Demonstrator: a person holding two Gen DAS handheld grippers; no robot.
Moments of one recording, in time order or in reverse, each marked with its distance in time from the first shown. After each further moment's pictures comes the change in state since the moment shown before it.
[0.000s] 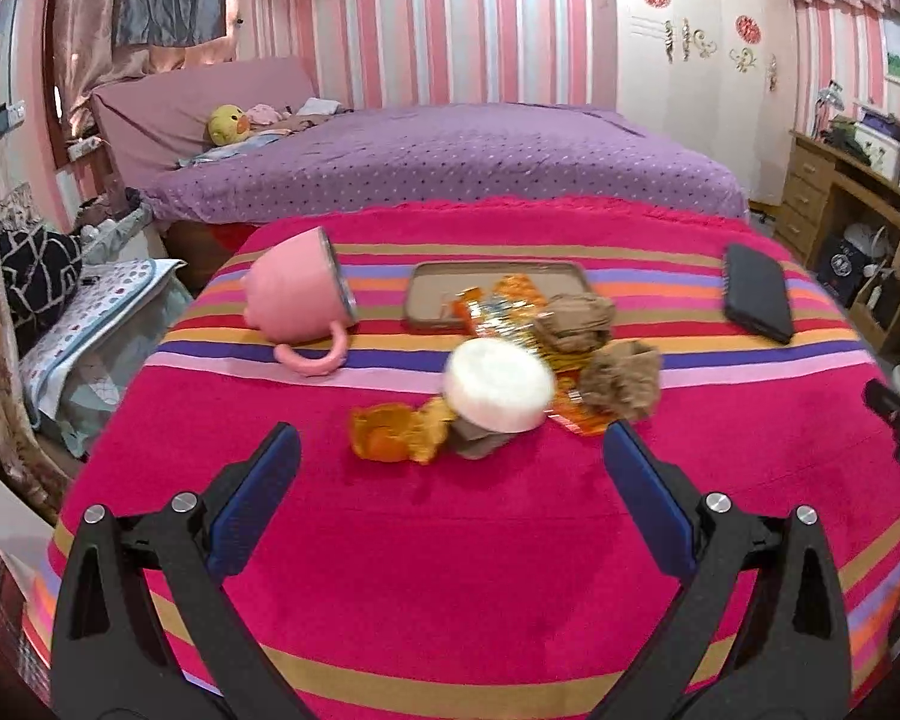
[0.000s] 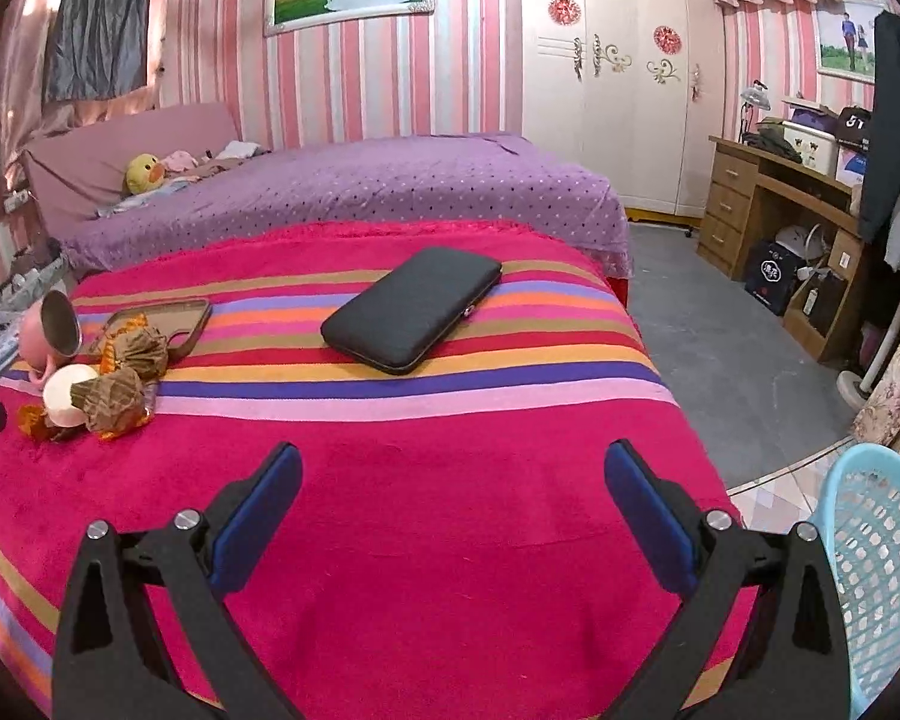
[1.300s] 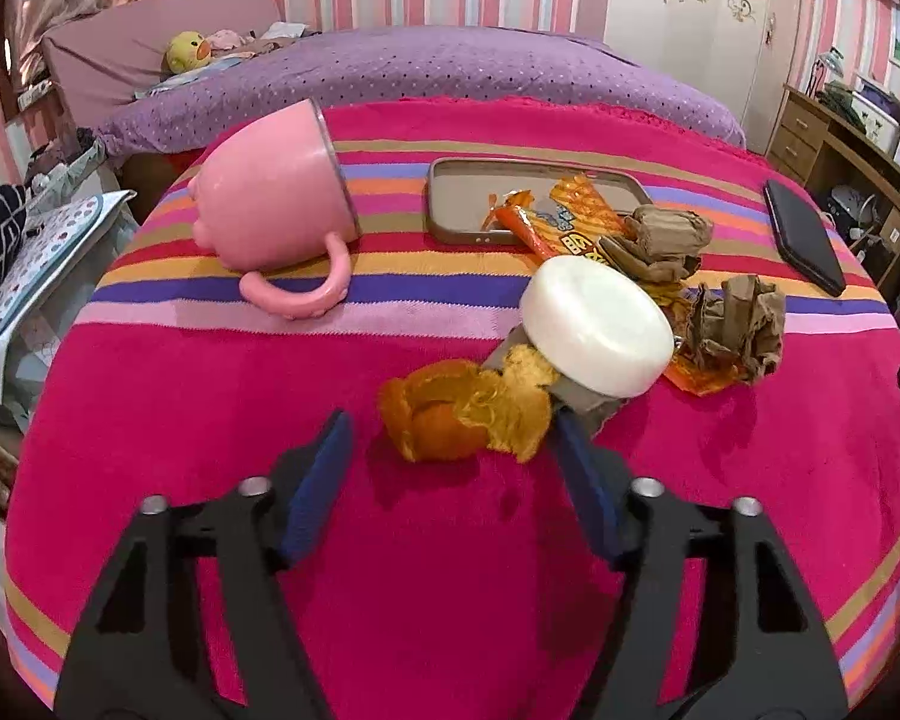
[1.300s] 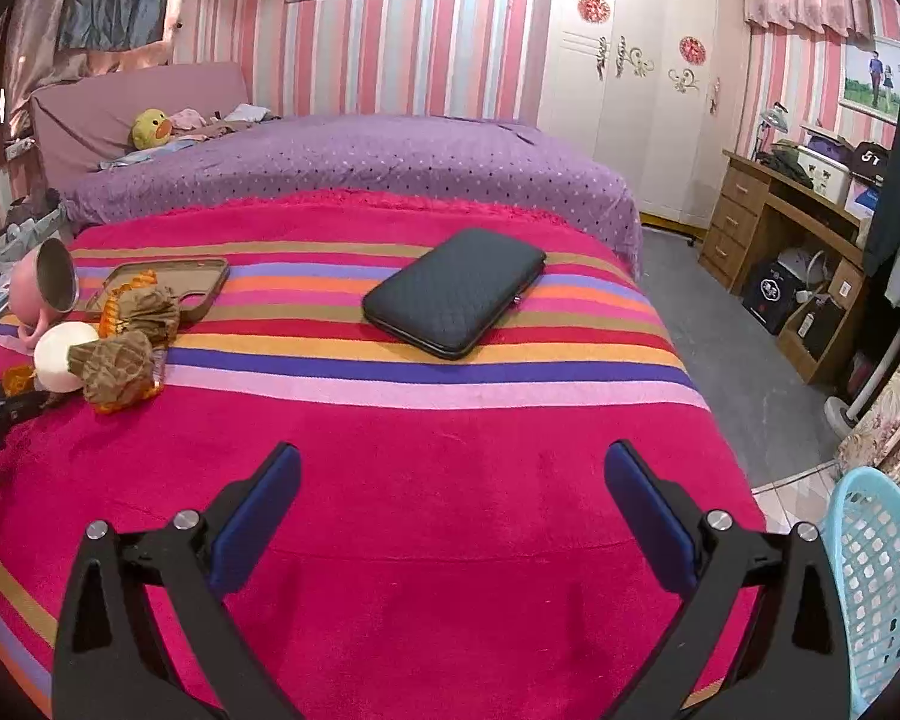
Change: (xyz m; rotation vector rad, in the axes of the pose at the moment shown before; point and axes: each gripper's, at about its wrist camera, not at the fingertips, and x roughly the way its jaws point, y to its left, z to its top) left arm 0.076 0.033 -0.007 0.006 0.194 -0.112; right arm 0.007 0.044 -0.001 -0.091 0.037 -0.022
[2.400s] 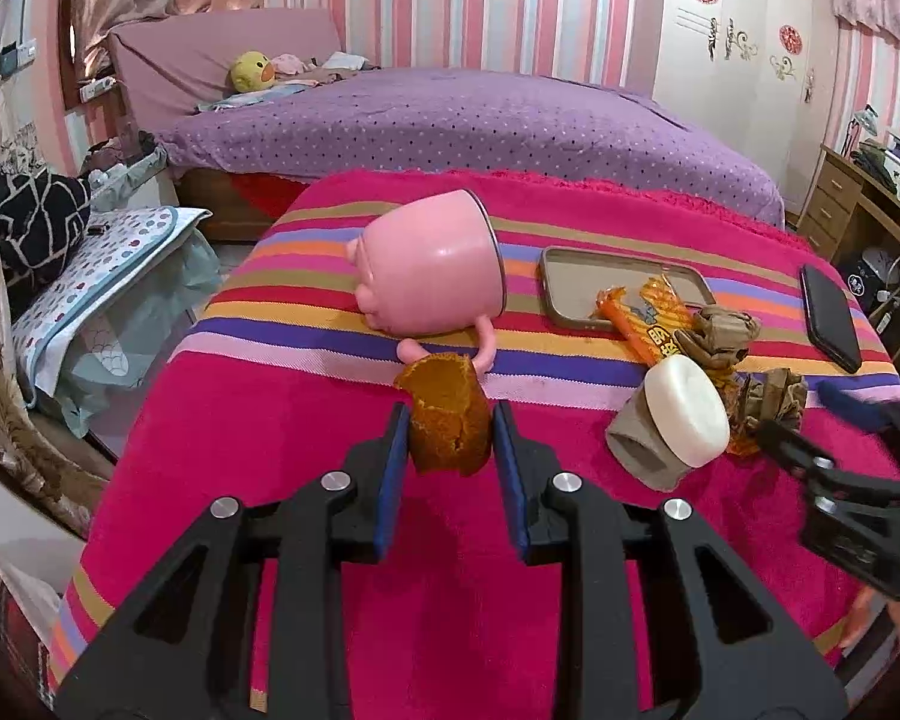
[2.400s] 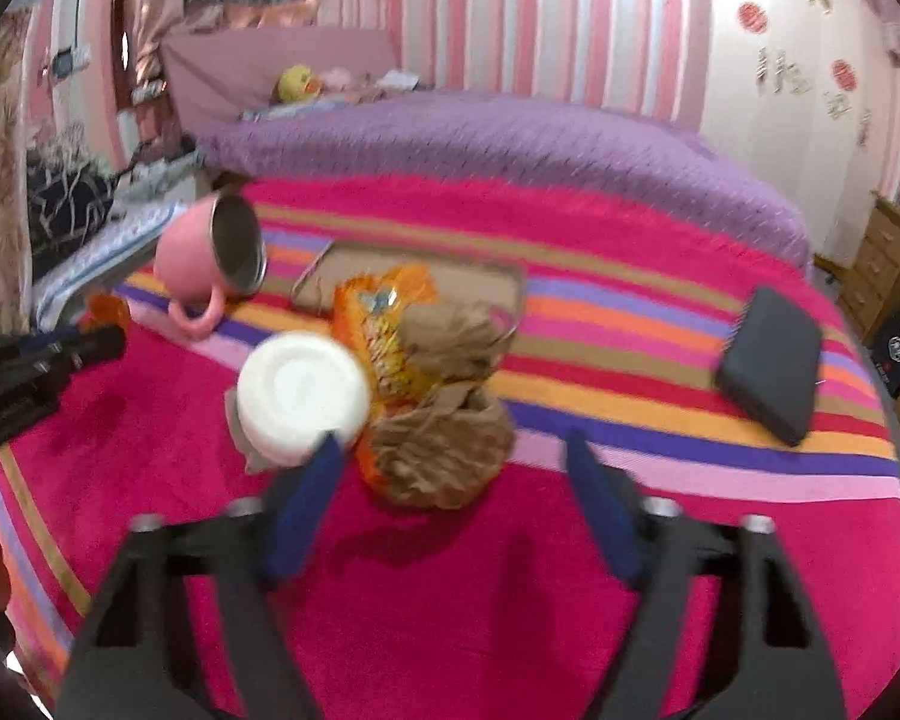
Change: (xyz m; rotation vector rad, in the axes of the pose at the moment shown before) left arm -0.043 0.058 0.013 -0.095 -0.110 0.086; right arm 0.031 0.159 0.028 -0.168 0.087 0.318
